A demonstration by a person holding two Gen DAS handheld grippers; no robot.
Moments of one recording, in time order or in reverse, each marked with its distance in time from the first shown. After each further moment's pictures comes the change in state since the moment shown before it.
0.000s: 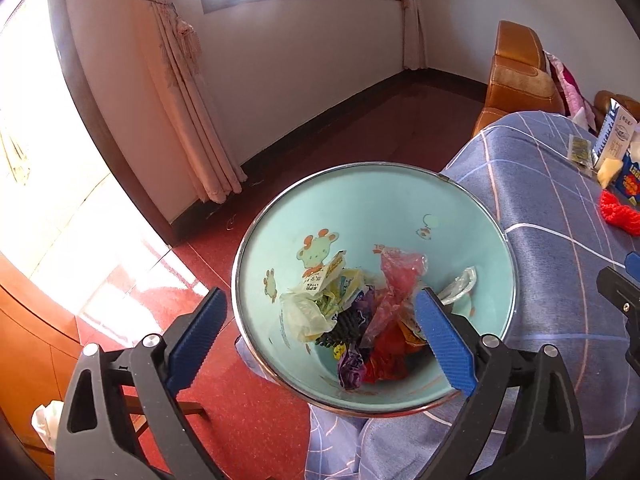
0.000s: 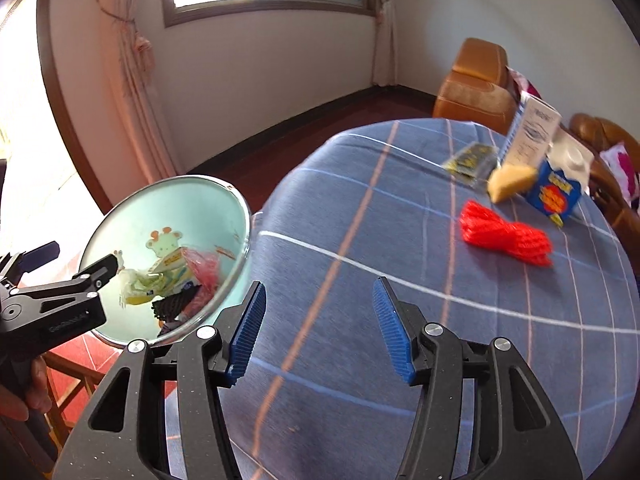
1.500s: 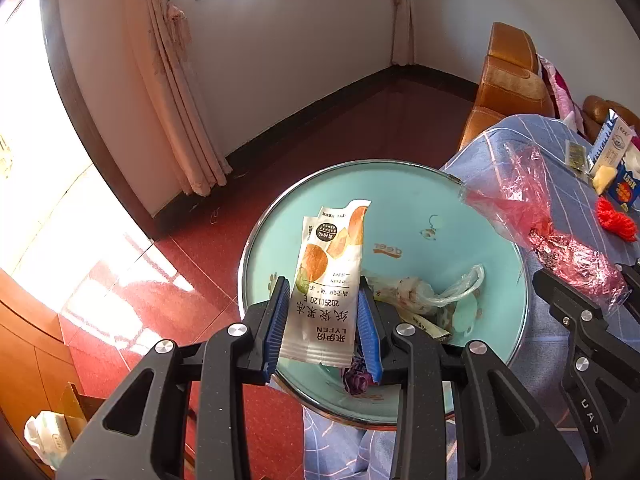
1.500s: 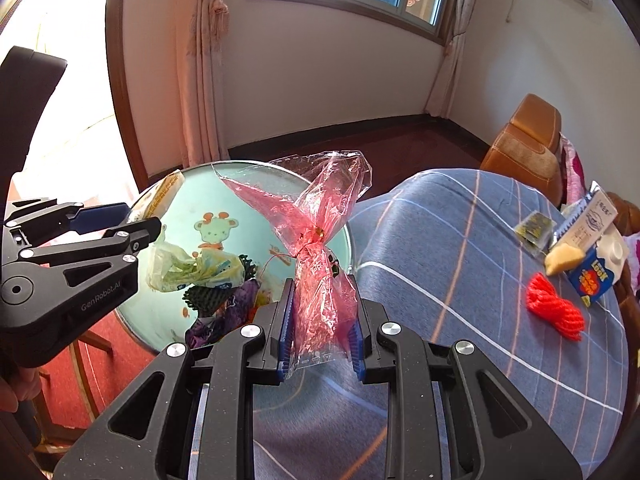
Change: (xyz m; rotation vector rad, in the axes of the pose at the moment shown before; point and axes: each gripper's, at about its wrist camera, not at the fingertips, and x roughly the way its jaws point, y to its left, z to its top) left arm 0.024 0.024 0.010 -0.014 0.036 -0.080; right arm 0.029 0.092 0.011 -0.276 -0.004 0.057
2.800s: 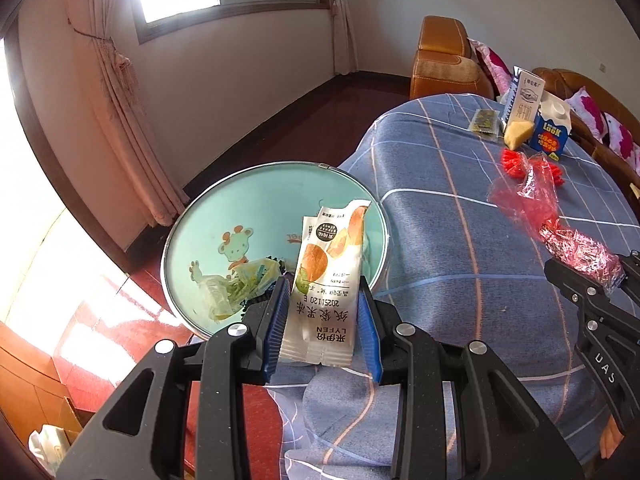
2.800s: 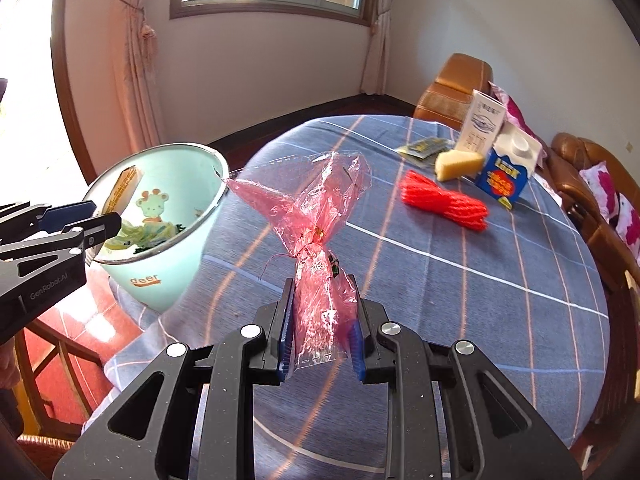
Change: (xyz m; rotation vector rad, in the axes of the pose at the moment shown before) left arm -0.068 -0.076 -0.040 0.155 -0.072 -0.102; right arm -0.082 -0.076 -0.085 0.176 -0.015 -0.126
